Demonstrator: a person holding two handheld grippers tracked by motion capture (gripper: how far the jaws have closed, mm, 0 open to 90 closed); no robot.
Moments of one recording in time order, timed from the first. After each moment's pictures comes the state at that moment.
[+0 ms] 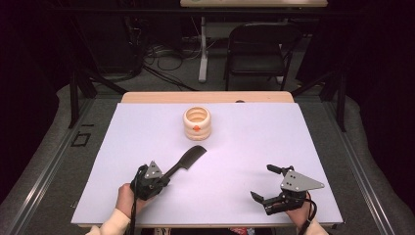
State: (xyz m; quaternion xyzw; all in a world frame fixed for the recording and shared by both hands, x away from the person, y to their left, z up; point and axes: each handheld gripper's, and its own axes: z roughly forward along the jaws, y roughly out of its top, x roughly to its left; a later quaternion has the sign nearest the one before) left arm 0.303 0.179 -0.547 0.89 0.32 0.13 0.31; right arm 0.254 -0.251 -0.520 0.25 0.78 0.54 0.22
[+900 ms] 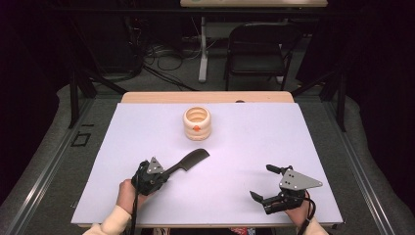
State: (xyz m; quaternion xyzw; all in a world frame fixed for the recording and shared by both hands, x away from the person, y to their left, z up) left arm 0.315 0.178 -0.545 0.89 0.33 0.14 0.29; right arm 0.256 -0.250 -0.522 0.25 0.78 0.53 0.21
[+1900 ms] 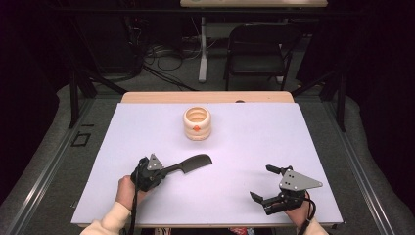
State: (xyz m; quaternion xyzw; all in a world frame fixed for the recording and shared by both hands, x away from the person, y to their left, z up) left arm 0.325 0.181 -0.546 0.89 0.33 0.15 0.28; right arm 0.255 -0.250 -0.521 0.25 0.78 0.53 0.21
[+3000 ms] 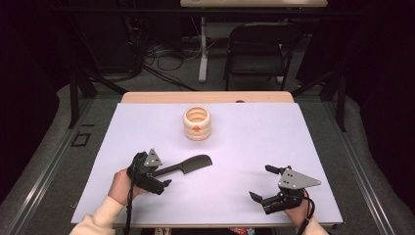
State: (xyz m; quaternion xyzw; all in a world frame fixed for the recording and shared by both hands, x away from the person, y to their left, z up) left arm 0.326 0.180 -0.510 0.91 0.28 0.15 0.27; right arm 0.258 -0.249 -0.523 0.26 0.79 0.52 0.20
